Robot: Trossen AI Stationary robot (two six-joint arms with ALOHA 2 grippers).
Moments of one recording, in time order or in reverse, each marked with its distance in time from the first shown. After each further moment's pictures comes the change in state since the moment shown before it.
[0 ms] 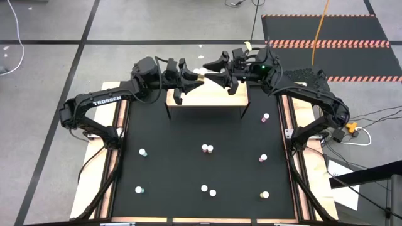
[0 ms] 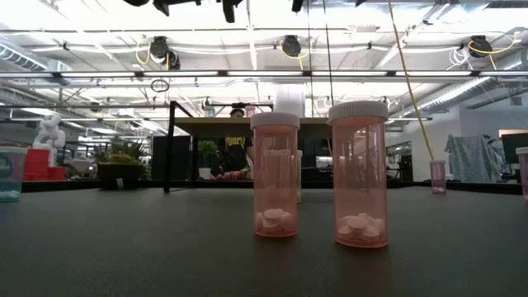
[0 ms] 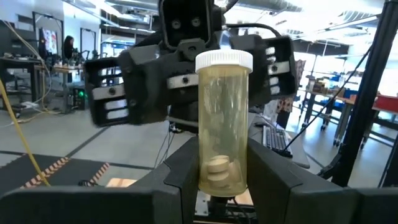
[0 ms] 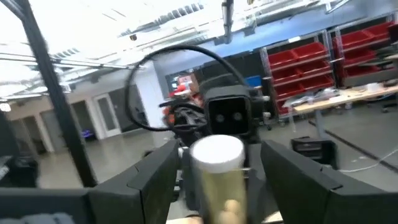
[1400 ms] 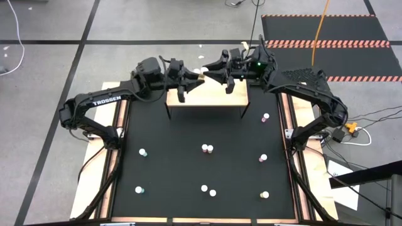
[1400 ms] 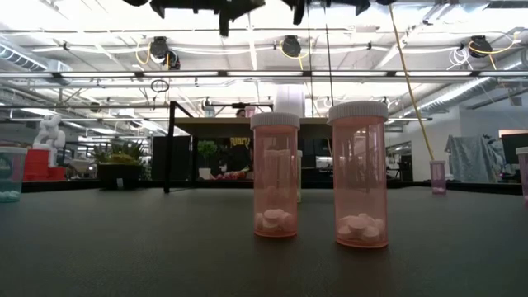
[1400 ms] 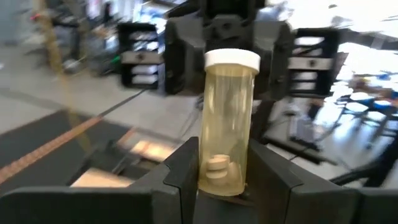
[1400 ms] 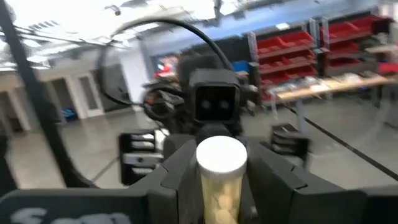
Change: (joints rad) left arm 0.020 -0.001 0.002 -0.170 -0.135 -0.042; right arm -0.055 0.015 0.000 -0.082 -0.032 -0.099
